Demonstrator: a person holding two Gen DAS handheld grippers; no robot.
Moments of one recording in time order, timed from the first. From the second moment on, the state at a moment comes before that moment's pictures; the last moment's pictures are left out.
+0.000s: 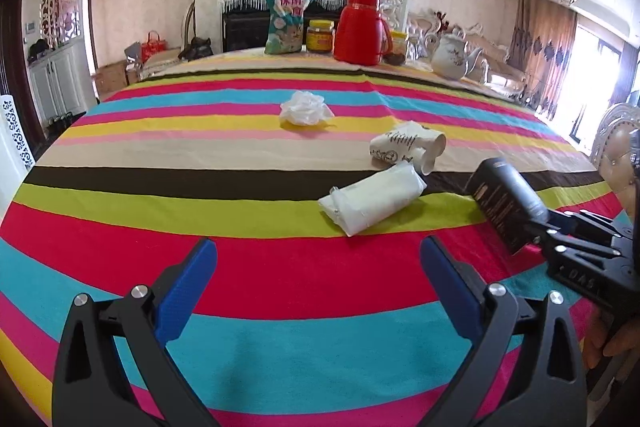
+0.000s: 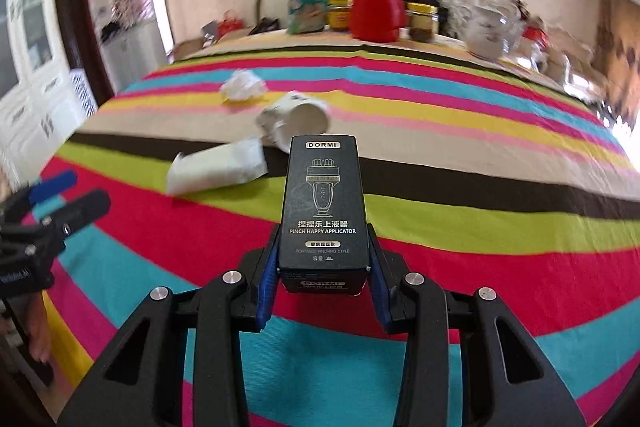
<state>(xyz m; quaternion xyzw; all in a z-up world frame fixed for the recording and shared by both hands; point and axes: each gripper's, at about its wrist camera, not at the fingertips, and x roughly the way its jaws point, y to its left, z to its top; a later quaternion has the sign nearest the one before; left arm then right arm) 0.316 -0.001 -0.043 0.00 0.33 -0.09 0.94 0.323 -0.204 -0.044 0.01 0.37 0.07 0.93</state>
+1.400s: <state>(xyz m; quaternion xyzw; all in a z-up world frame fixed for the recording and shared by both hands) 0.398 -0.080 -0.075 0.07 0.42 -0.19 0.89 0.322 -0.216 -0.042 0.04 0.36 0.07 0.93</state>
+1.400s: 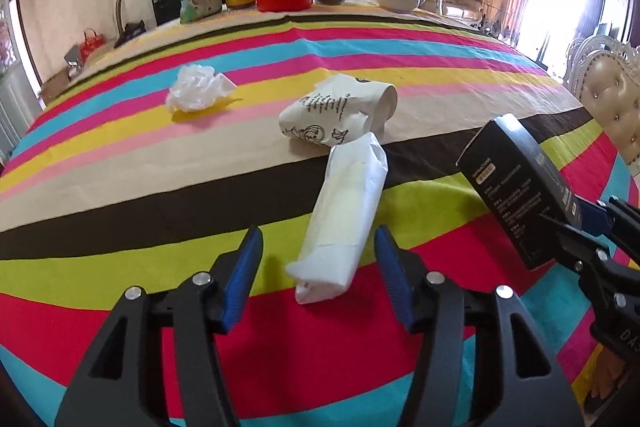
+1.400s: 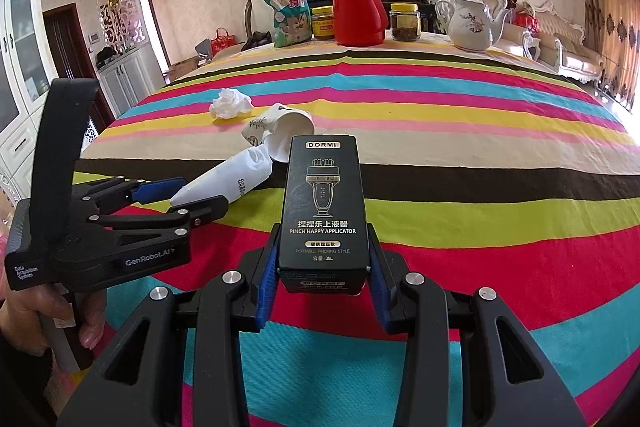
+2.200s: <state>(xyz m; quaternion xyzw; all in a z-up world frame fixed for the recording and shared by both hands) 0.305 -0.036 -0.023 0.02 0.29 -0.12 0.95 0.301 -0.184 -0.024 0.00 0.30 0.10 0.95</state>
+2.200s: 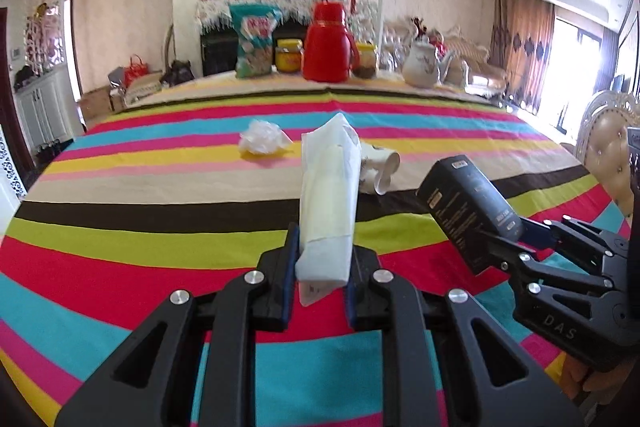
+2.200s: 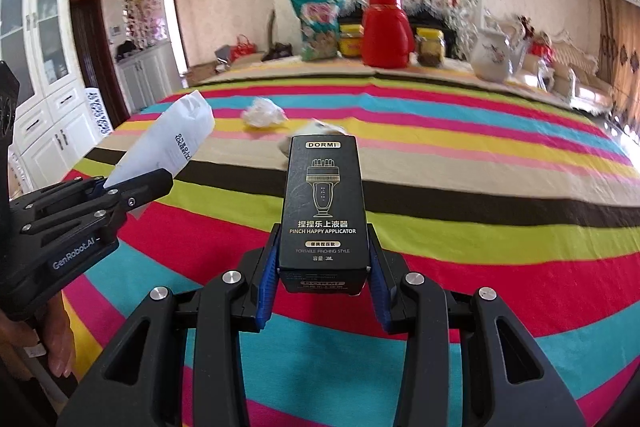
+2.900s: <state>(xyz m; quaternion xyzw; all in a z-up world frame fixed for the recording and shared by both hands) 0.203 0.065 0.019 -0.01 0.21 -0.04 0.98 0.254 -0.094 0.029 -0.03 0.24 0.21 0.95</state>
